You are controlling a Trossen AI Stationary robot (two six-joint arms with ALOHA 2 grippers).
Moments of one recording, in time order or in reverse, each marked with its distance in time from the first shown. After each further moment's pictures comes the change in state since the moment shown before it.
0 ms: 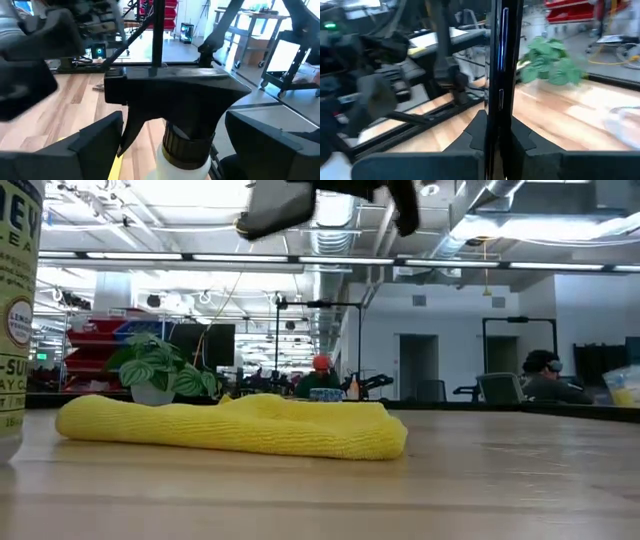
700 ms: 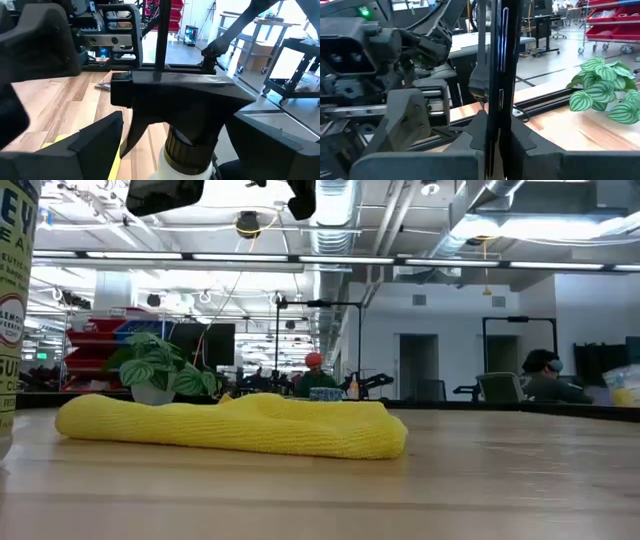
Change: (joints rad) left arm 0.001 0.005 0.009 -0.012 -0.026 -0.038; right arm -0.094 0.168 0.273 -0.007 -0.240 -0.186
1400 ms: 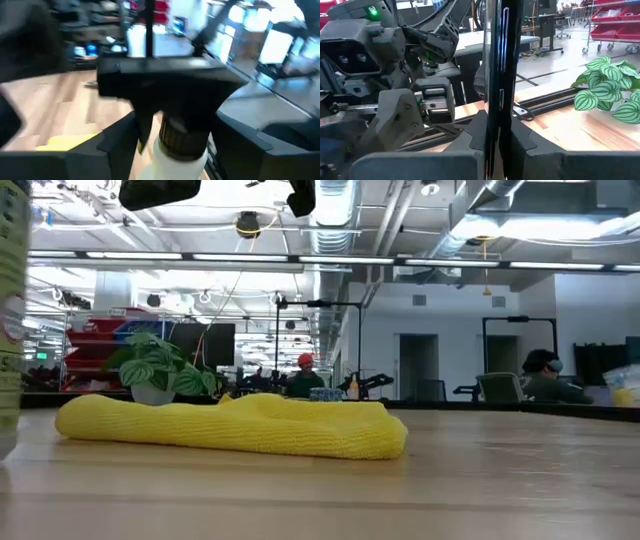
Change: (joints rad) left arm -0.020 -0.004 0.001 -0.067 0.121 0.061; right arm 0.010 0.000 0.000 -0.007 -0.006 -0.005
